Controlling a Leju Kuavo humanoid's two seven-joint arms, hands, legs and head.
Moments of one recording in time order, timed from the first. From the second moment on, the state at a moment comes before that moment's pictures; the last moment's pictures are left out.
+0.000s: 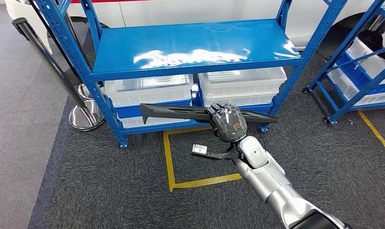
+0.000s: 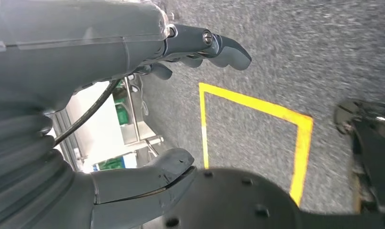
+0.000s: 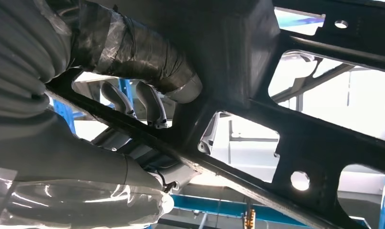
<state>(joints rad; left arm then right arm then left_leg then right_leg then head) -0.06 -0.09 0.28 -0.19 -0.14 0.01 0.14 -0.42 -0.16 0.22 -1.08 1.50 -0.66 -0.18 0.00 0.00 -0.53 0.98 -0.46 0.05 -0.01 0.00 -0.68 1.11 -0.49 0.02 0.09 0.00</state>
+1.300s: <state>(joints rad) -0.07 -0.09 0.31 -0.19 -0.16 -0.03 0.10 -0.55 -0.20 0.26 -1.02 1.48 -0.66 -0.18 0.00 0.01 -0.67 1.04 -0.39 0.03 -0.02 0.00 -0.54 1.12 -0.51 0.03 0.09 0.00</state>
